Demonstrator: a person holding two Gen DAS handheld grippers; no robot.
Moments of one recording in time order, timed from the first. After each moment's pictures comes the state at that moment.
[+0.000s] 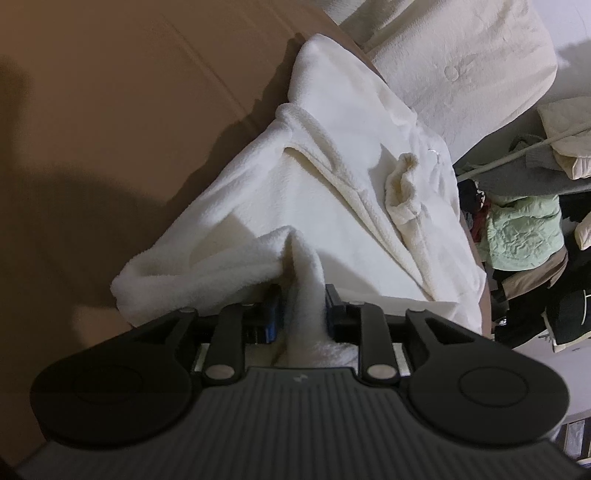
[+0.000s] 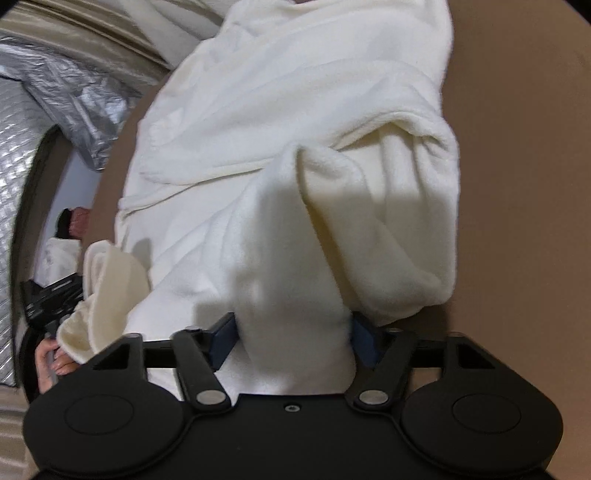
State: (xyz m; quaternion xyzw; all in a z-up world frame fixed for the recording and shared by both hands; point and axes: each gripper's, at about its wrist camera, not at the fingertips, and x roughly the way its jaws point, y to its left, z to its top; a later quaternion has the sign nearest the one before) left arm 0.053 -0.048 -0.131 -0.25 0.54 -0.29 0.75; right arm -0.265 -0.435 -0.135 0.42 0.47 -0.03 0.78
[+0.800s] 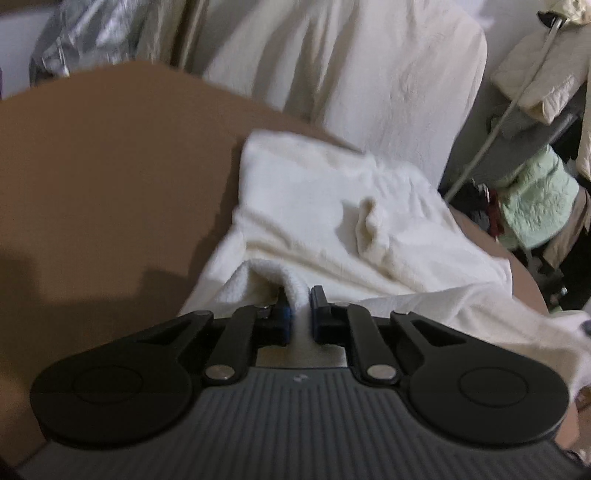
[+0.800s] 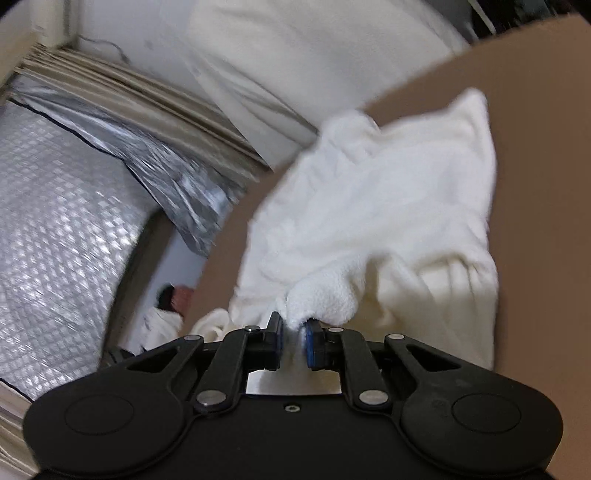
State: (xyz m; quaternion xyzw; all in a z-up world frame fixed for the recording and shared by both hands) left arm 0.010 -0.067 -0.066 -0.12 0.36 -0.30 0.88; right arm -0.310 -0.443 -0.054 0.46 0.25 0.02 0.85
